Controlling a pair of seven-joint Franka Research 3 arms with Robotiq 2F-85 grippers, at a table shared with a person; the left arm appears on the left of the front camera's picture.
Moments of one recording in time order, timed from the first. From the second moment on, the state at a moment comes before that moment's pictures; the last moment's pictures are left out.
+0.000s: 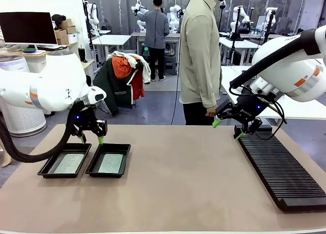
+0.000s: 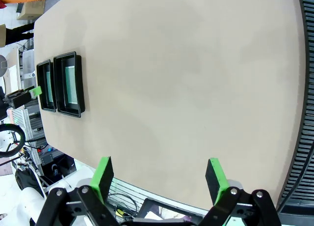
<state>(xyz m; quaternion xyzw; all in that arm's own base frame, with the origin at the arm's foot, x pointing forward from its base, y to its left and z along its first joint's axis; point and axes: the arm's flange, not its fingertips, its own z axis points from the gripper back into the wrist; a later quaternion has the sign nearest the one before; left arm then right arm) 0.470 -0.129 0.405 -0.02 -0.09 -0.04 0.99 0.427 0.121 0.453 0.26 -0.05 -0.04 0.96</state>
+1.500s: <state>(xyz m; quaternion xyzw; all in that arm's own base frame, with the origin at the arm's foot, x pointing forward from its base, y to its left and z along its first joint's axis) 0.454 -0.126 0.447 0.00 -0.07 -0.04 1.00 0.427 0.121 0.453 0.26 -0.05 -0.04 0.96</state>
